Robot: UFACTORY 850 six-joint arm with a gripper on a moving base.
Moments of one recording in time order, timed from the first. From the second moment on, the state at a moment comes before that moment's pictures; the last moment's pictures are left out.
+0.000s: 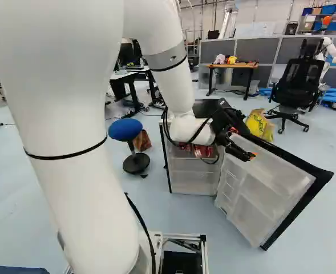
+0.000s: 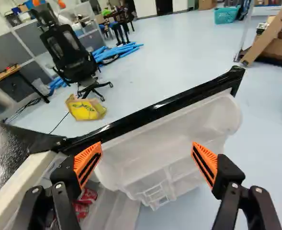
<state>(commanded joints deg) -34.2 -11.1 -31.8 38.9 47.2 0.0</state>
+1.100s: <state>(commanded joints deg) -34.9 -8.6 -25.8 5.8 31.0 0.0</state>
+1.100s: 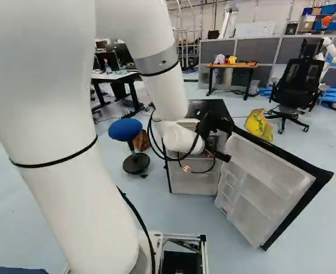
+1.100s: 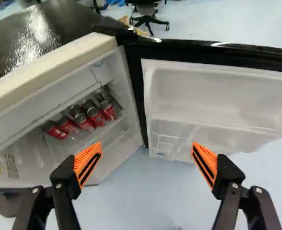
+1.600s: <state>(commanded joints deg) -34.9 -14.3 -27.8 -9.2 25.1 0.0</state>
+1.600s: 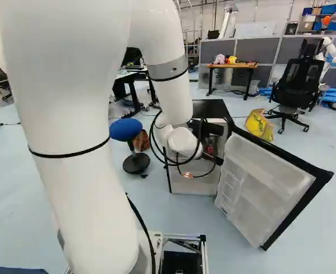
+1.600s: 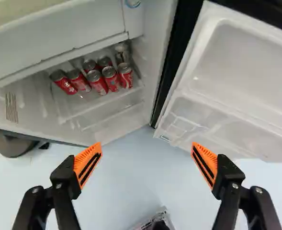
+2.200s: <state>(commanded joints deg) -34.9 -21.5 -30.8 -12.0 25.1 0.0</state>
